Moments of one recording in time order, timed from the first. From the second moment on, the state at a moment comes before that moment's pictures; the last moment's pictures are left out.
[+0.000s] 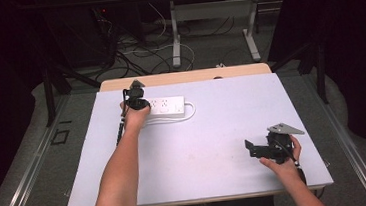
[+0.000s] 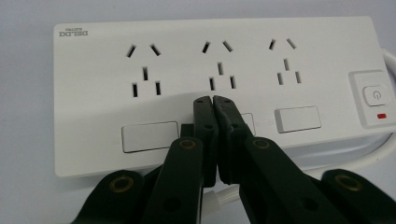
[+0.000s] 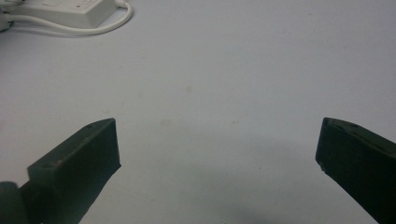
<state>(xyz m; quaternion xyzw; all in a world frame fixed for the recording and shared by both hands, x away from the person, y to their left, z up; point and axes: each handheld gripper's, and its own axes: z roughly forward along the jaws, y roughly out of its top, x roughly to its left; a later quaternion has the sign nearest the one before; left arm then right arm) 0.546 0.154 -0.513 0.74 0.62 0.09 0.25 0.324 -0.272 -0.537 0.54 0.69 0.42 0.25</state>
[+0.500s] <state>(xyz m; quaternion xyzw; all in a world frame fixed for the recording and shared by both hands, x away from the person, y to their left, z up) 0.545 0.155 -0.514 0.74 0.62 0.10 0.25 0.324 -0.272 -0.537 0.54 0.68 0.42 0.24</state>
